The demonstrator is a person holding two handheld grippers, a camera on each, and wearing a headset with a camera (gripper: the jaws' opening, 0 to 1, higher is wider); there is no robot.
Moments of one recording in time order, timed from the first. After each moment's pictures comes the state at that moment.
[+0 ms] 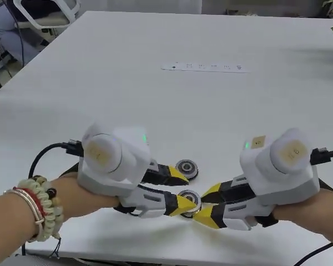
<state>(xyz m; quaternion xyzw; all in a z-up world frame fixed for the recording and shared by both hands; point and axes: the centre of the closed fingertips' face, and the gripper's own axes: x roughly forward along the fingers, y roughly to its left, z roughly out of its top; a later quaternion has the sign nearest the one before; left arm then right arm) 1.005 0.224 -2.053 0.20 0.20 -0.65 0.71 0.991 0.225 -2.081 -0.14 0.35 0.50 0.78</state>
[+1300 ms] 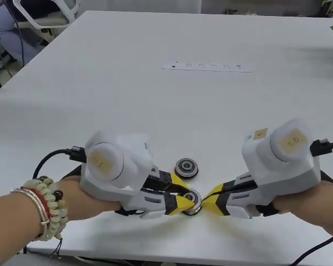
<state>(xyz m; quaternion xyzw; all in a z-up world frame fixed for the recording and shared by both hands) 1.001 0.224 -2.059 0.21 0.18 -0.66 0.70 1.000 0.214 -2.079 -0.10 0.38 0.46 0.80</state>
